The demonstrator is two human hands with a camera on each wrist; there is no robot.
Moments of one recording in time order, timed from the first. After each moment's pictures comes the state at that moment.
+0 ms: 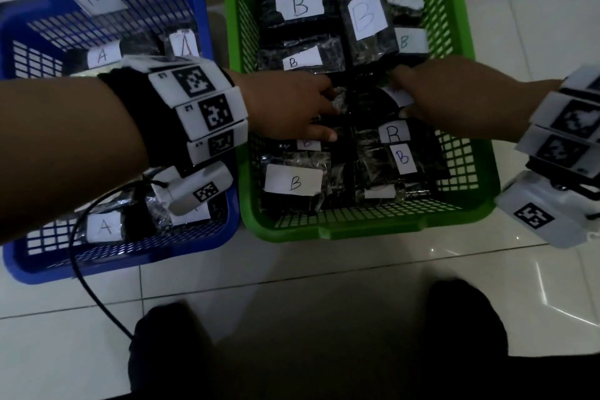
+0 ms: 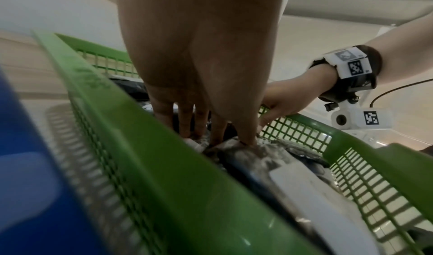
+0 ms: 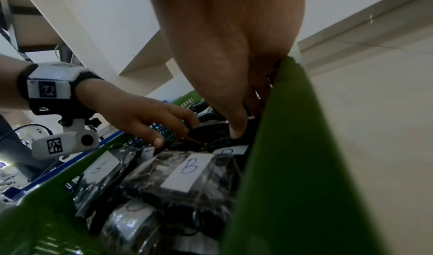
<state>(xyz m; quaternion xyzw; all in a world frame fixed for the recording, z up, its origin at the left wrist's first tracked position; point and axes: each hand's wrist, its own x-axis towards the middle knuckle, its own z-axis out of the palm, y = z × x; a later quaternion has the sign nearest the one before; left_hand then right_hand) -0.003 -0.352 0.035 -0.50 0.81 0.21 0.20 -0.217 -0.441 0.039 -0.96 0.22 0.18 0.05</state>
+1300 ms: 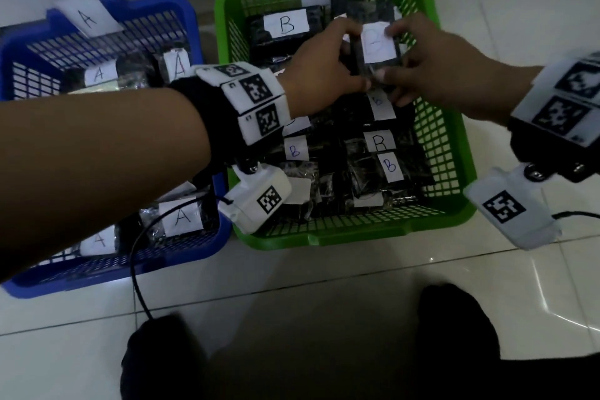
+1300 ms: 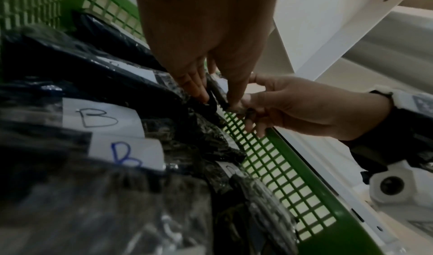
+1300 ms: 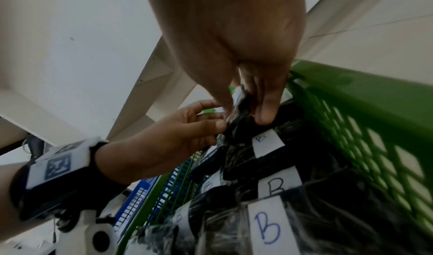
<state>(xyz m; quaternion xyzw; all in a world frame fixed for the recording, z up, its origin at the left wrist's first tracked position) -0.041 -0.392 0.034 -0.69 0.57 0.36 -0.26 -0.207 -0.447 0.068 -0.77 0.46 -0.04 0.44</state>
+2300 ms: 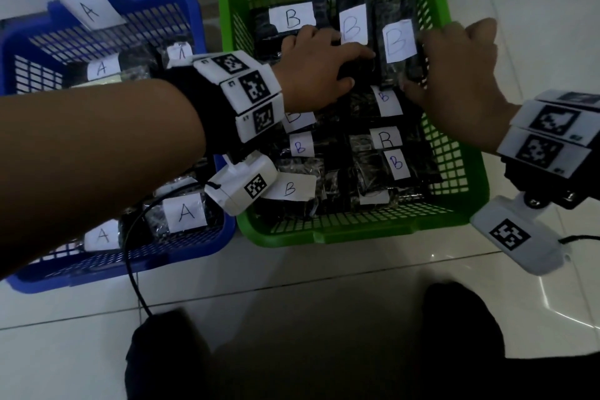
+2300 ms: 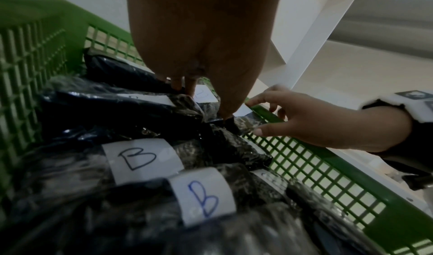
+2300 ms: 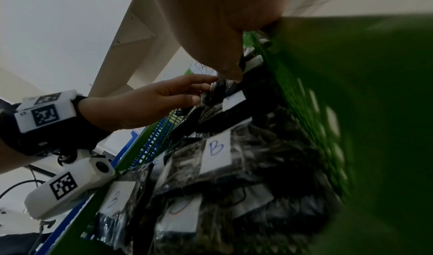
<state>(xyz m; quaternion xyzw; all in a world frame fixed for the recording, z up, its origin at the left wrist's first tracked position) -0.027 -0.384 0.037 -0.69 0.70 0.21 0.01 -0.221 -0.439 0.031 -0.88 0.46 -0.05 0.06</state>
